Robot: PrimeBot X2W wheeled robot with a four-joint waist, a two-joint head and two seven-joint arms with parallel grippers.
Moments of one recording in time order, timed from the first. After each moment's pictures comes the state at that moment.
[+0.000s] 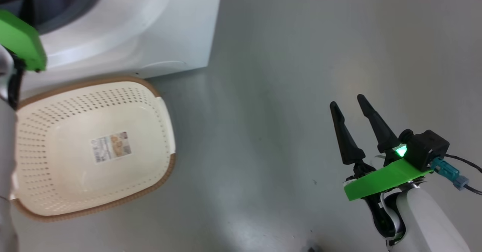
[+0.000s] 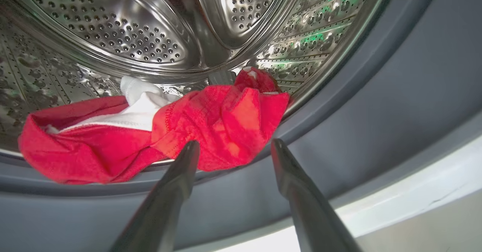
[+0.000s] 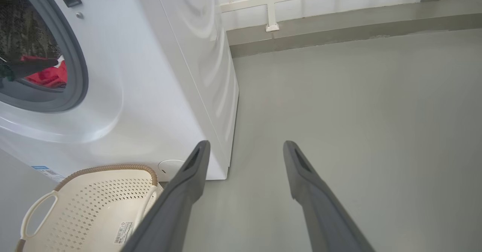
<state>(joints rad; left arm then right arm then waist) -1.22 0.28 -0.09 1.16 -0.11 -0.11 -0.13 -0.29 -0.09 0.16 0.25 0.44 0.12 -0.26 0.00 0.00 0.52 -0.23</state>
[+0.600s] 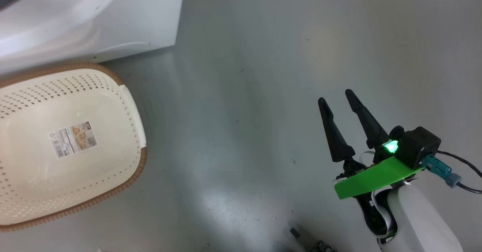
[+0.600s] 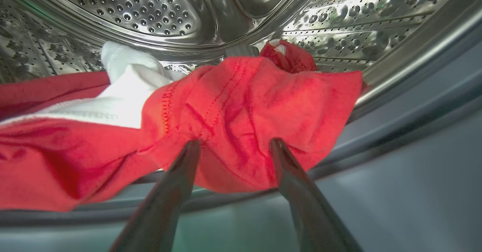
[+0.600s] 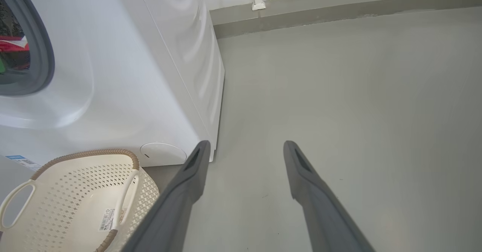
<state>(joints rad) -1.40 0.40 -0.11 1.29 -0.10 -0.07 -0.11 -0.31 -0.06 0.20 0.22 0.44 0.12 -0.26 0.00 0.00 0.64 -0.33</state>
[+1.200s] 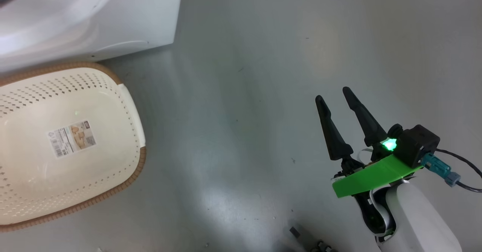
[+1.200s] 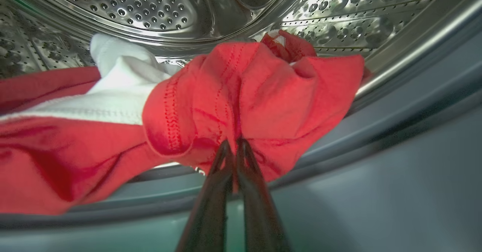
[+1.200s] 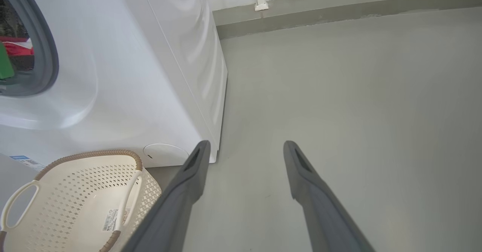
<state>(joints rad) -1.41 0.41 -0.14 1.30 -0.11 -0.06 -0.10 -0.32 -0.06 0.21 0.21 0.44 0.12 -0.26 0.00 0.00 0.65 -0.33</state>
